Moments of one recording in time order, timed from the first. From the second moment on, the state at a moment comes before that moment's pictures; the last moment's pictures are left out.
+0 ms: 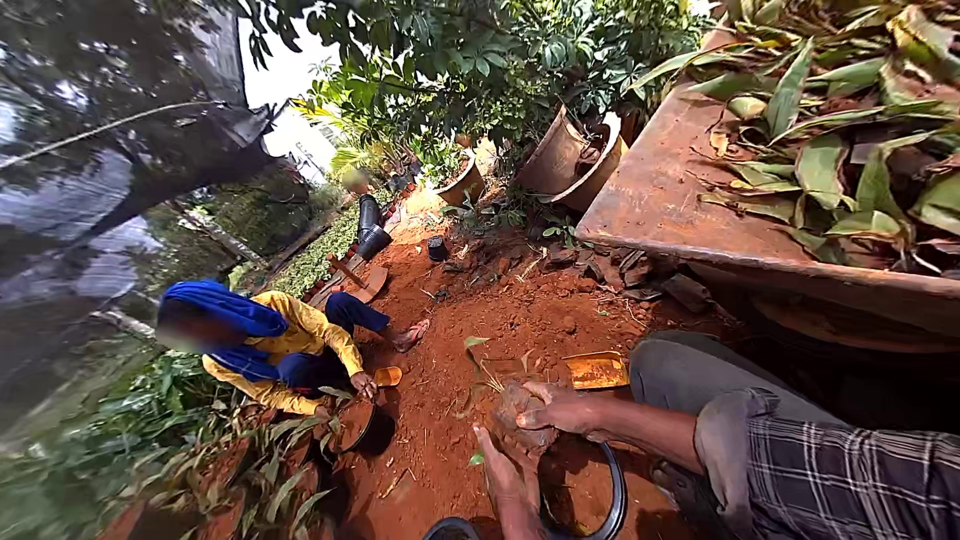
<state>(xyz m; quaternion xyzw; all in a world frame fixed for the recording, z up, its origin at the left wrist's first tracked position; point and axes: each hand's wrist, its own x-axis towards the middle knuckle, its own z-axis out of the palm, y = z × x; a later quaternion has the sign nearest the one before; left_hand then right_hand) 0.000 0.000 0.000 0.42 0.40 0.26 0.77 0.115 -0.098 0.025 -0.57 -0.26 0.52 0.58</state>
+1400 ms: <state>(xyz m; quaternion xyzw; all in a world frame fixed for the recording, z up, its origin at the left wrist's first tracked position) 0.008 -0.054 0.010 0.46 0.49 0.21 0.71 0.058 -0.116 0.069 -0.69 -0.20 0.44 0.53</state>
